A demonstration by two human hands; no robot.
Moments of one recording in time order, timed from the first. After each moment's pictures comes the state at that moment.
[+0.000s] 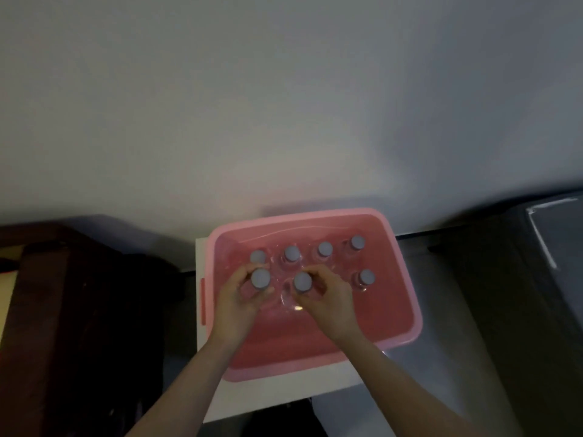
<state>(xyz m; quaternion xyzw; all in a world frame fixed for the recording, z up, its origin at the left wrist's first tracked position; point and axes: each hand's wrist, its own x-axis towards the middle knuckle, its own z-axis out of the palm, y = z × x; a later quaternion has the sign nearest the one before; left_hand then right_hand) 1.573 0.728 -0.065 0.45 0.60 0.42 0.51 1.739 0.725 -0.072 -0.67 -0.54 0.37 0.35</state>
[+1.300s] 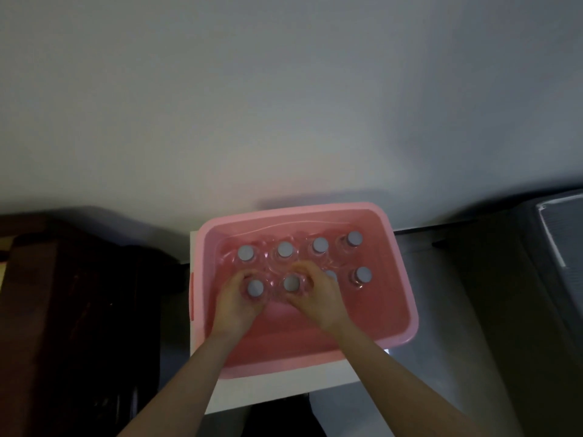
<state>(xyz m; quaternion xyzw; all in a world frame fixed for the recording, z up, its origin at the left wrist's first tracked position) 1.582 0.729 -0.120 0.48 0.71 0.29 0.43 1.751 0.734 -0.103 -0.66 -0.57 0.42 0.24</state>
